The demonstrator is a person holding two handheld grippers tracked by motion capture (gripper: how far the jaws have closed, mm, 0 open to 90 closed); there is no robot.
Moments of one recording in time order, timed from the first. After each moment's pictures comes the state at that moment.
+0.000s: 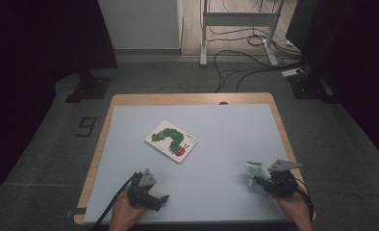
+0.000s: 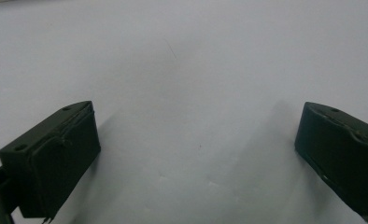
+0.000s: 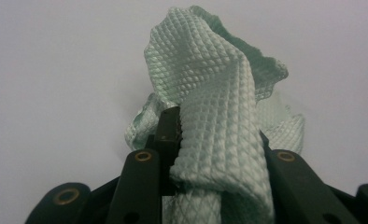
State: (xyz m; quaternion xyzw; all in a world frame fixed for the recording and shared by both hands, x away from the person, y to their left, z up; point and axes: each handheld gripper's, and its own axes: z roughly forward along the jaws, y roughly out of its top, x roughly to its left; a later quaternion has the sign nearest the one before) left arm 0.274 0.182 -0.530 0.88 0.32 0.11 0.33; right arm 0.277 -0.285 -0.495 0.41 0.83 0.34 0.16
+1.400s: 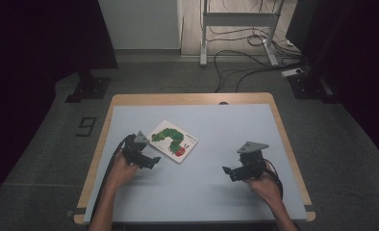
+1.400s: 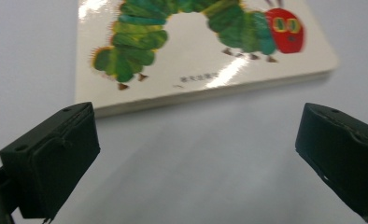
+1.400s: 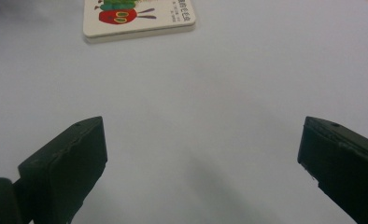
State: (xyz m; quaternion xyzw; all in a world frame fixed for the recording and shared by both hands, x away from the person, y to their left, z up) left arm 0.399 0.210 -0.492 0.88 0.34 0.15 0.30; right arm 0.332 -0.198 -0.473 0.36 0.84 0.38 0.17
